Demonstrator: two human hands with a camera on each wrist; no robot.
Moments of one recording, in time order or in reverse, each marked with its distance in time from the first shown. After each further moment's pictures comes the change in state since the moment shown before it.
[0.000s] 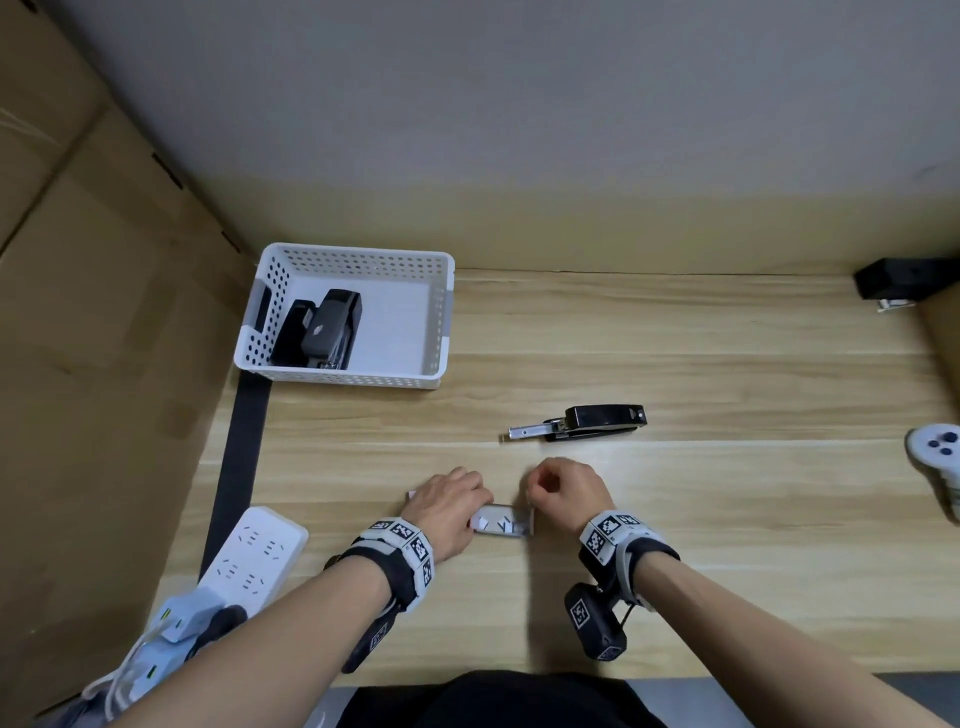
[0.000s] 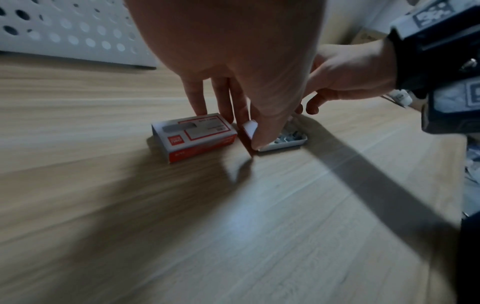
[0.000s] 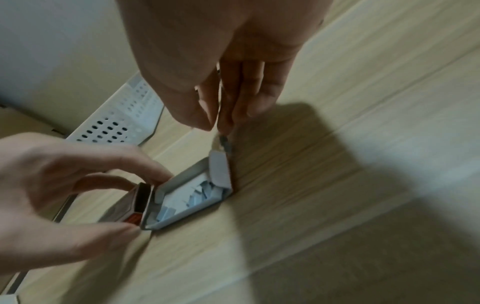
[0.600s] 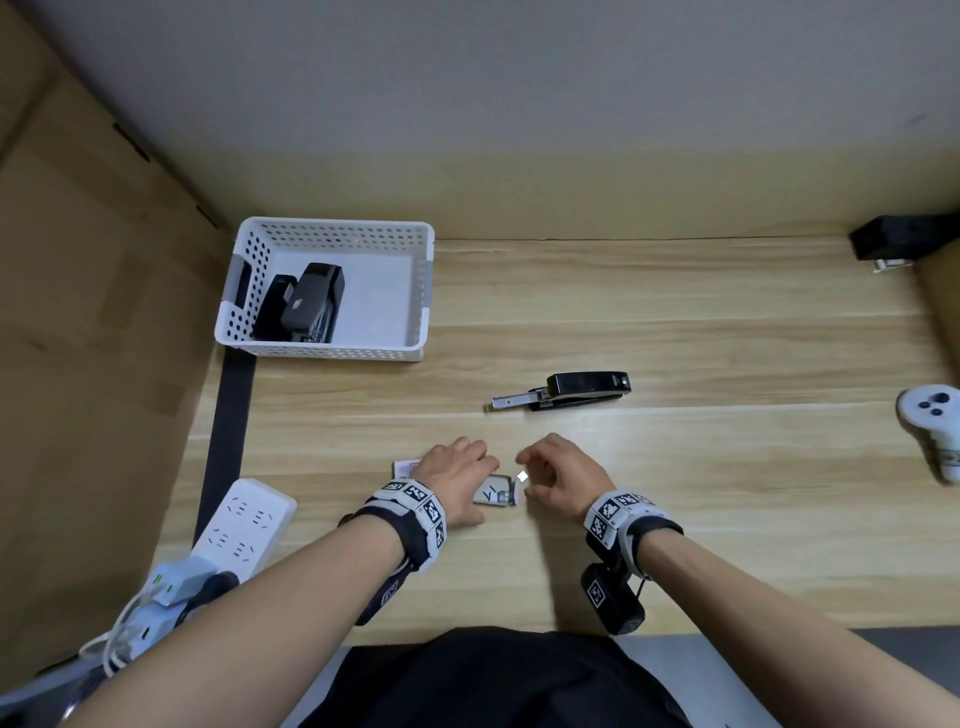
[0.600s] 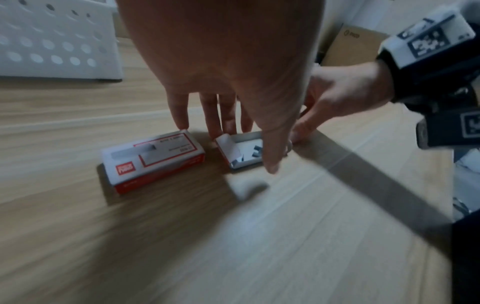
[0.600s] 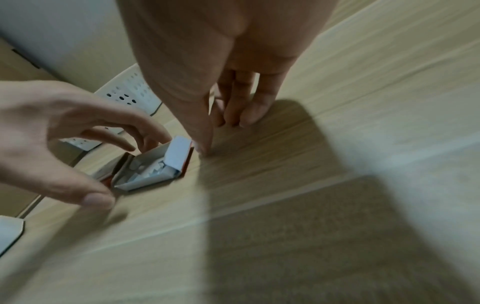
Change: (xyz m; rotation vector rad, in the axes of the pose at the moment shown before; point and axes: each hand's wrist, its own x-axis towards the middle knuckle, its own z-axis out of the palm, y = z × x) left_hand 0.020 0.028 0.004 0.159 -0.162 -0.046; right_hand -0.013 0.040 0.004 -0.040 -0.150 -0.182
